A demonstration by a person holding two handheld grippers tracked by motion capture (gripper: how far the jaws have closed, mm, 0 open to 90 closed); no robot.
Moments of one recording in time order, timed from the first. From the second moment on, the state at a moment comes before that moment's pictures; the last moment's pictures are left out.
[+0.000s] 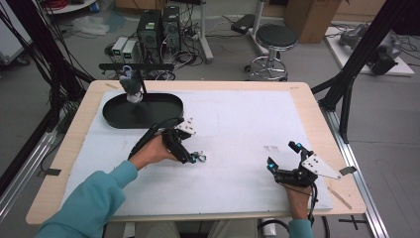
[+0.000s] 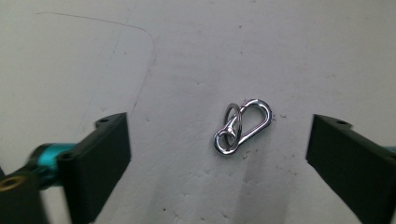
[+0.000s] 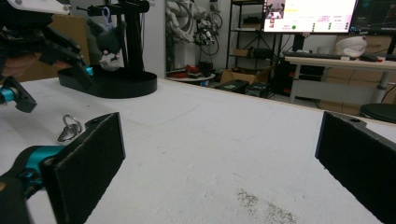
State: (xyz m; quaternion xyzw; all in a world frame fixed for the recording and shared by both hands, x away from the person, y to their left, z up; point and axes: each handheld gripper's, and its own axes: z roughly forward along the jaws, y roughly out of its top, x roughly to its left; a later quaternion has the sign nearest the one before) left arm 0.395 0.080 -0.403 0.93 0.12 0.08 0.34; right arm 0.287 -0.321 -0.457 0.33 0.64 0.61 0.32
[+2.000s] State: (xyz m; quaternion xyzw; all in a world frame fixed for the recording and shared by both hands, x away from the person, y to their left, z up) left arm 0.401 0.065 -0.415 0.95 0.12 0.05 0.29; right arm 0.287 -0.321 -0.457 0.33 0.64 0.61 0.32
